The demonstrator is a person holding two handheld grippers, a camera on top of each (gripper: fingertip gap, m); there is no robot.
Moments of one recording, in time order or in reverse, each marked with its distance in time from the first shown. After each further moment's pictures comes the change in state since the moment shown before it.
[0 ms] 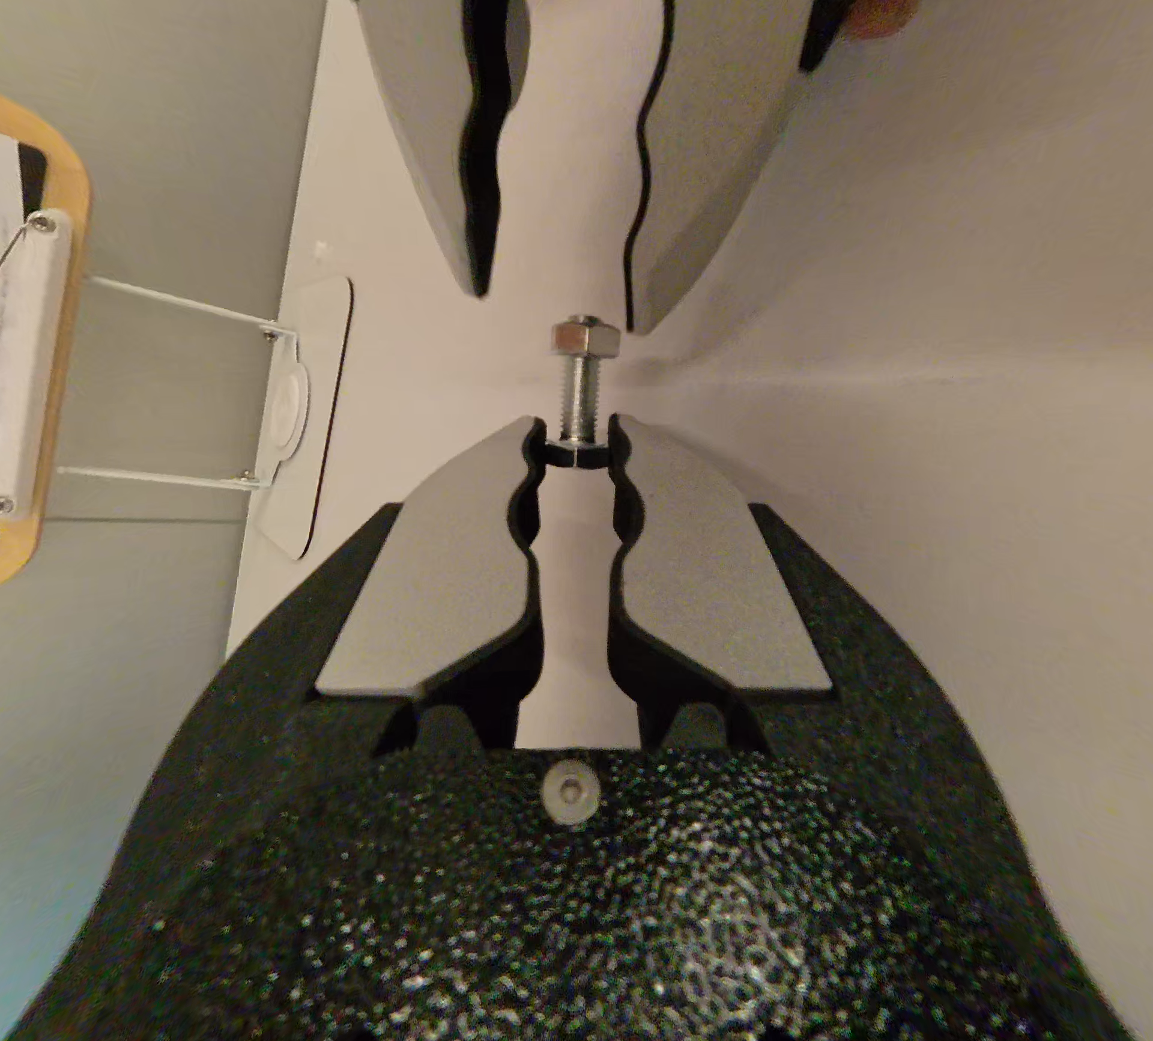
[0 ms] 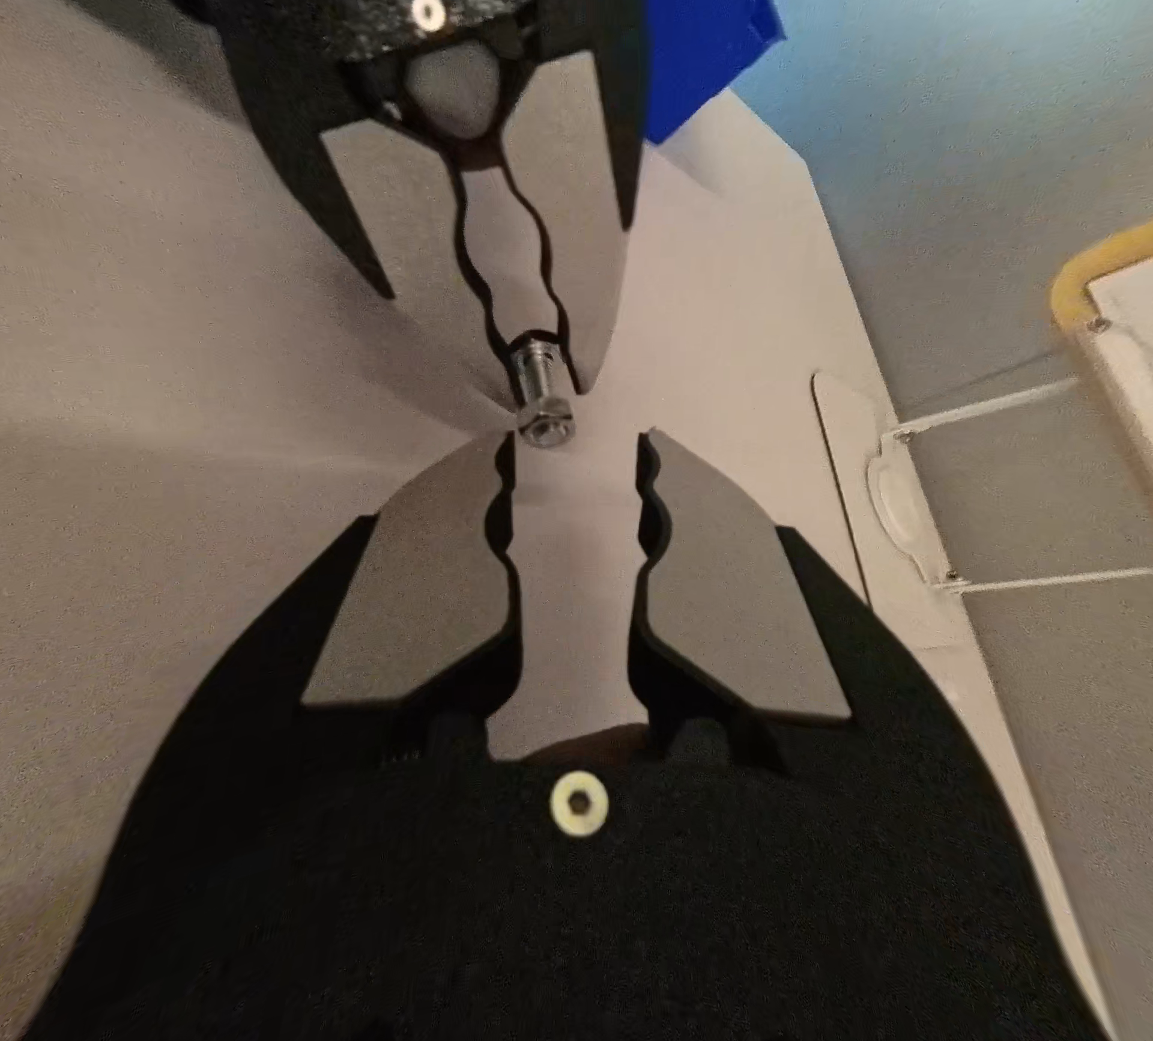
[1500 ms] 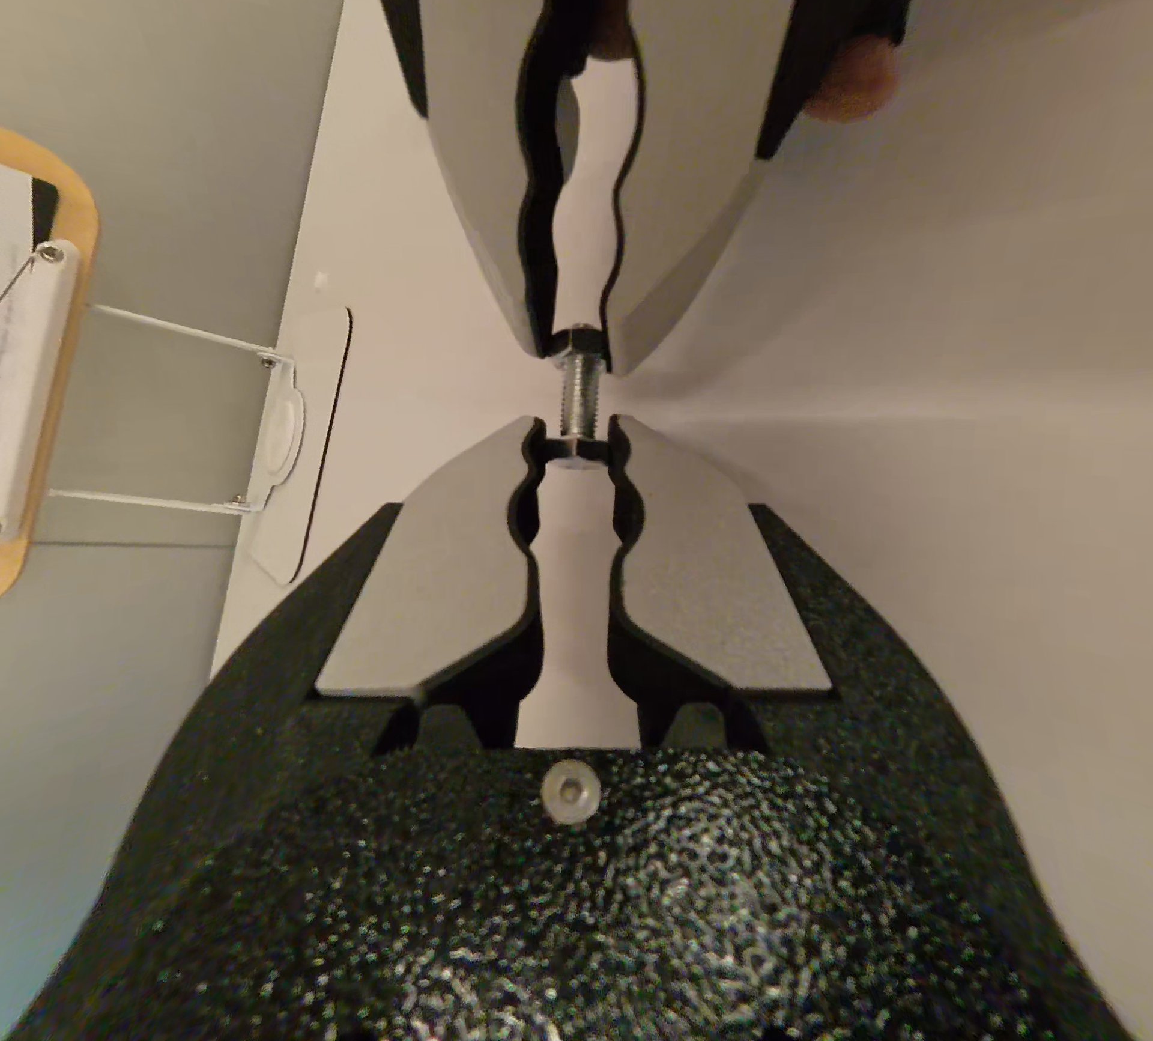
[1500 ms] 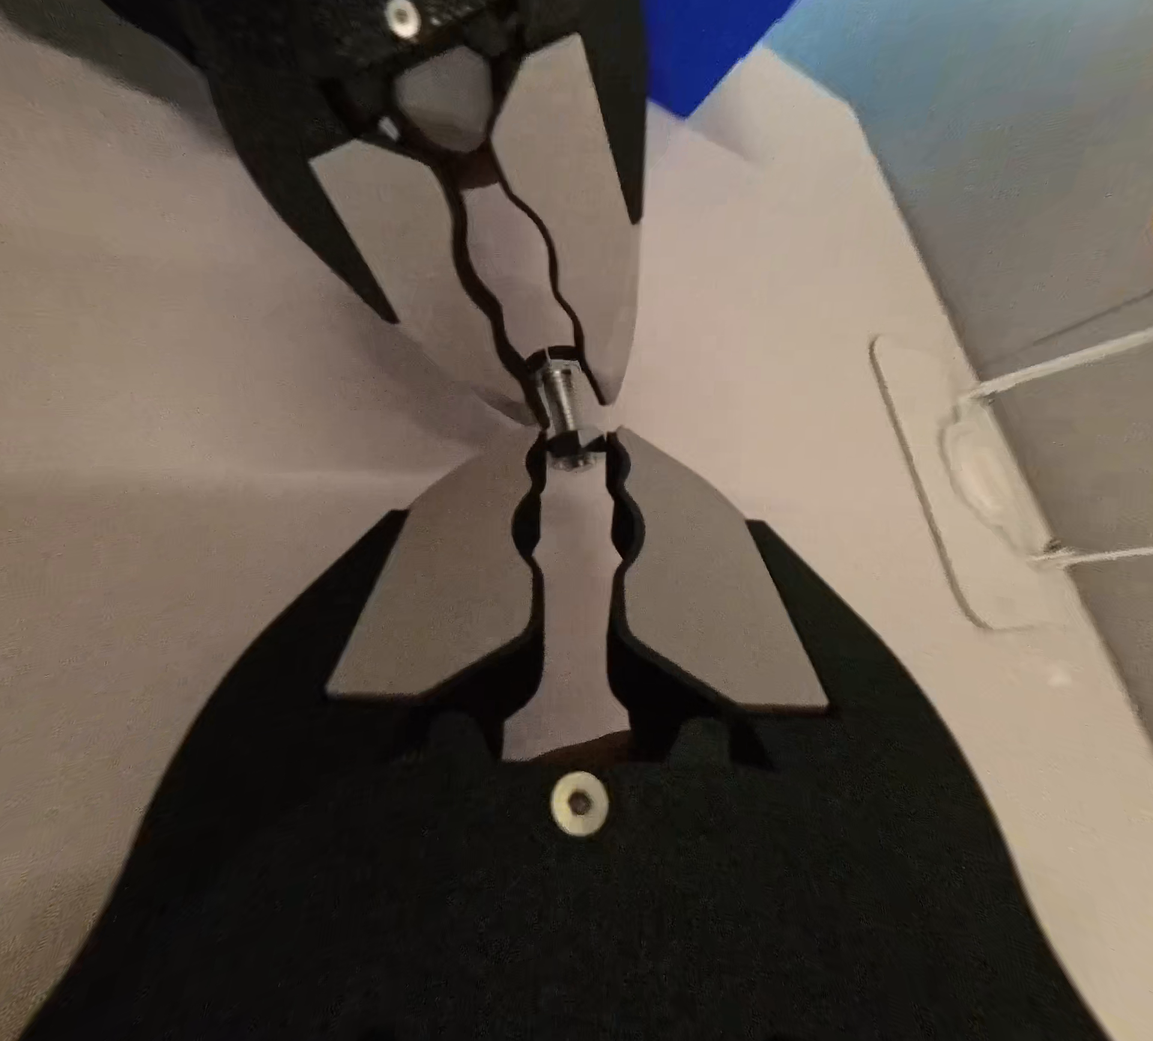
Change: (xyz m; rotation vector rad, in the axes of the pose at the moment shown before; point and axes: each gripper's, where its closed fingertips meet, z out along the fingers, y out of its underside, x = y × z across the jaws) left arm 0.003 -0.010 -0.002 0.056 0.009 -0.014; right arm -0.010 -0.013 -0.002 -0.034 -0.061 0.170
